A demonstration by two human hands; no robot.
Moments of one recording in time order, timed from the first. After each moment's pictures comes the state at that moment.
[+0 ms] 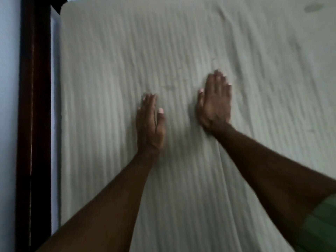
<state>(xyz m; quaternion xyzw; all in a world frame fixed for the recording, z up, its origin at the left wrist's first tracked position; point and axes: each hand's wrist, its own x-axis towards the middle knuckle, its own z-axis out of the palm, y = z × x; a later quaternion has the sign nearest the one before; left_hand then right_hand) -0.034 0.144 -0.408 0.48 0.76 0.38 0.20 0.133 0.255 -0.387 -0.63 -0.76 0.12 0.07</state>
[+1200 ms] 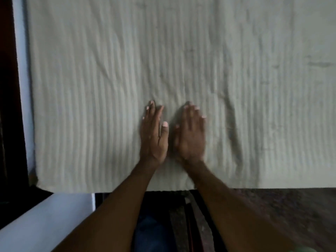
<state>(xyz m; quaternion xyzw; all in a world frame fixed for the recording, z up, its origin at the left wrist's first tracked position) 0.169 -0.071 -0.375 0.45 0.79 0.29 0.30 0.287 -0.028 -0.377 -0.57 -0.80 0.19 -0.01</state>
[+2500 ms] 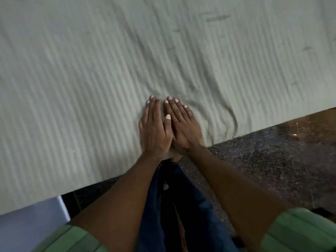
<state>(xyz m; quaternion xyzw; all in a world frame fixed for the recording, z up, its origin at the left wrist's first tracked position) 0.398 -0.052 -0.365 0.56 0.77 0.17 0.26 0.519 -0.032 -0.376 -0.54 -0.82 0.20 -0.05</state>
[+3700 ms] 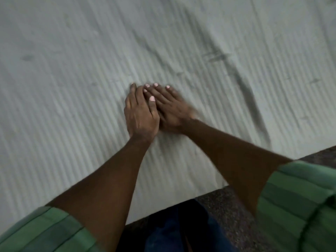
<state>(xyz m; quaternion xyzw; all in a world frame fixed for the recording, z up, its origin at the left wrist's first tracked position) 0.333 0.130 -0.384 0.55 0.80 0.17 0.18 0.463 0.168 -0.389 -0.42 -0.90 0.15 -0.03</state>
